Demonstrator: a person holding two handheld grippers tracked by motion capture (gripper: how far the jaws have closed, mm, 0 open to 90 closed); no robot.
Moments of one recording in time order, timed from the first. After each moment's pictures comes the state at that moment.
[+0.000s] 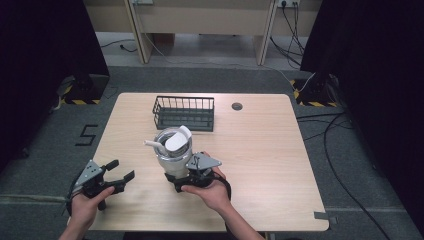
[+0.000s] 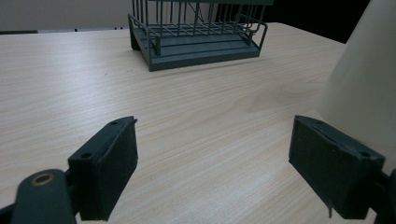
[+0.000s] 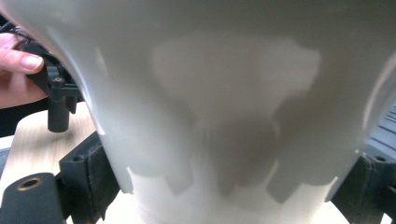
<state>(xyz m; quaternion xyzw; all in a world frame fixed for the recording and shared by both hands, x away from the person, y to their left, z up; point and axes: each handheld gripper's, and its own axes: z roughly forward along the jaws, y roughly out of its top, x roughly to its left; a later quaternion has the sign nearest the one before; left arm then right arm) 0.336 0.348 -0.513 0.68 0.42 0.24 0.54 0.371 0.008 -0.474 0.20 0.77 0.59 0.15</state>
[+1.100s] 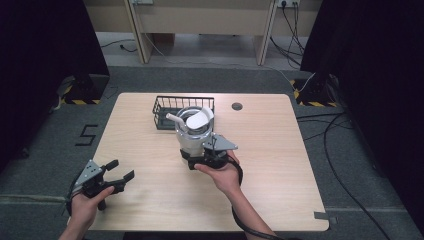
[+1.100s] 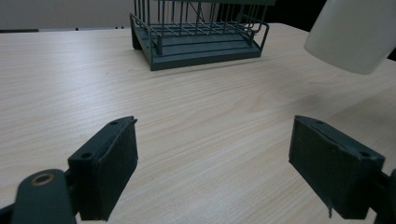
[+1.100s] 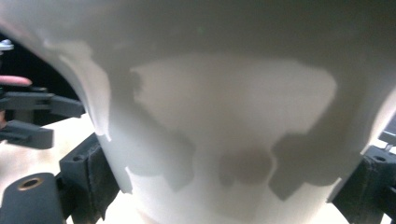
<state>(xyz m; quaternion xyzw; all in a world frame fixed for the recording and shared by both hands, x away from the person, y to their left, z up) 0.336 0.349 -0.513 0.68 0.42 0.24 0.55 0.413 -0.029 -0.447 0.26 0.74 0.59 0.21</state>
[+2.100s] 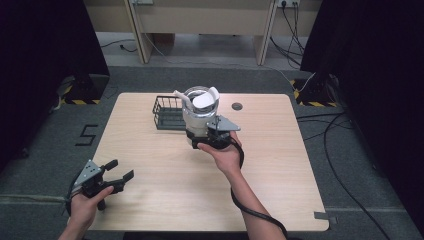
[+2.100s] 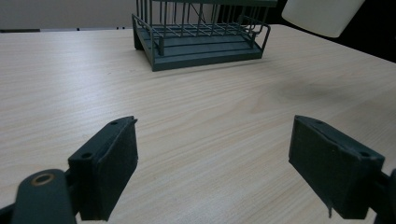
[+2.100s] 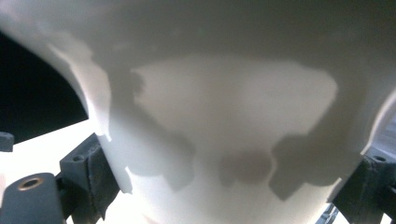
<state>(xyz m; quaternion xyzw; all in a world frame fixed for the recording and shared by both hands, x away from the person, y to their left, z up) 0.336 0.350 -0.513 0.68 0.43 0.24 0.55 0.459 -0.034 -0.425 0.29 0.72 0.58 0.25</state>
